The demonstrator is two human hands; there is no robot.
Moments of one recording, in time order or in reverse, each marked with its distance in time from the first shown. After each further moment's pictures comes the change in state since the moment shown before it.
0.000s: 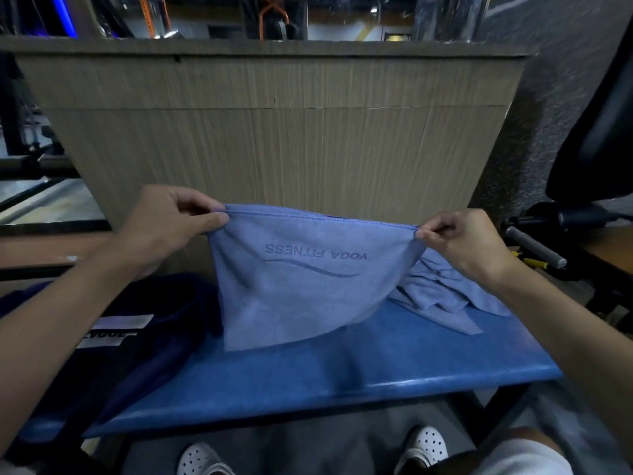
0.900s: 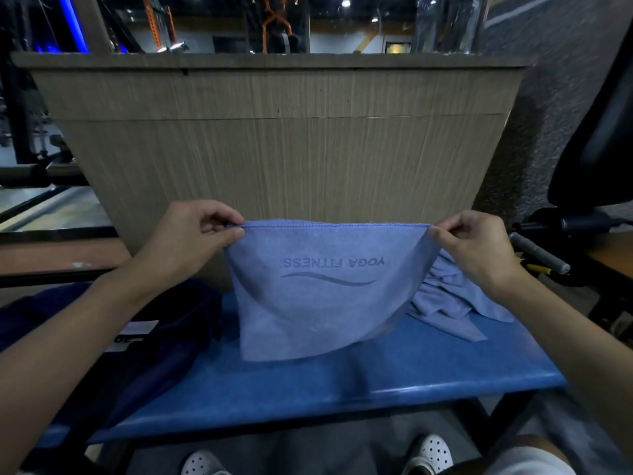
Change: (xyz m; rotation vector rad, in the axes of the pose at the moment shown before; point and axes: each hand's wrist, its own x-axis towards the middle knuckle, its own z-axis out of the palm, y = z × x) left_hand -0.006 -0.003 0.005 0.171 -0.079 0.138; right_hand -0.003 0.006 -0.003 0.133 0.152 0.072
